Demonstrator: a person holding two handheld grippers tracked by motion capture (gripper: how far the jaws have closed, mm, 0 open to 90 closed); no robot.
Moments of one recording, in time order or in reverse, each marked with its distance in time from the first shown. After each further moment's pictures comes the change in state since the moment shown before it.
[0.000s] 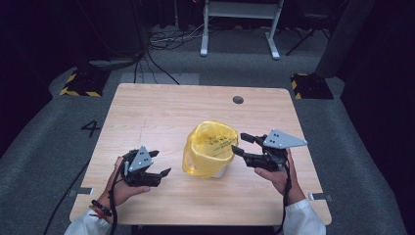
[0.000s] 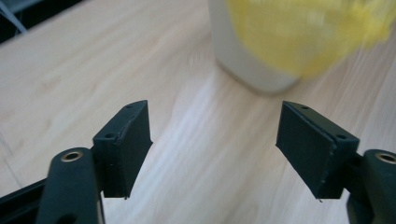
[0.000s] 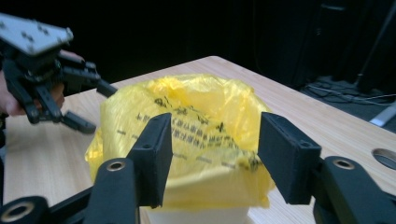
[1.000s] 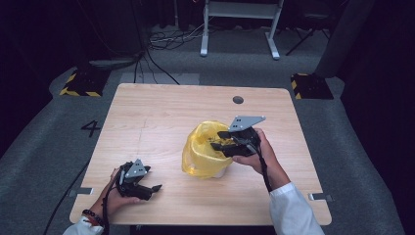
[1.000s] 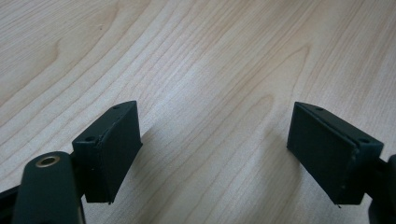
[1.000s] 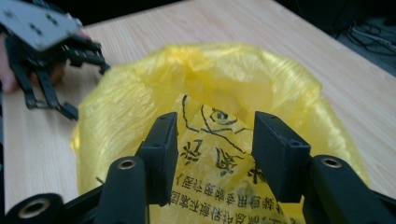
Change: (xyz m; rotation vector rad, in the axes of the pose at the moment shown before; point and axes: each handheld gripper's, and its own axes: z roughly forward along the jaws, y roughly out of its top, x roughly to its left) left arm 0.011 -0.059 0.018 0.141 -0.098 -0.080; right arm 0.004 0.031 0.071 0.322 0.099 -0.076
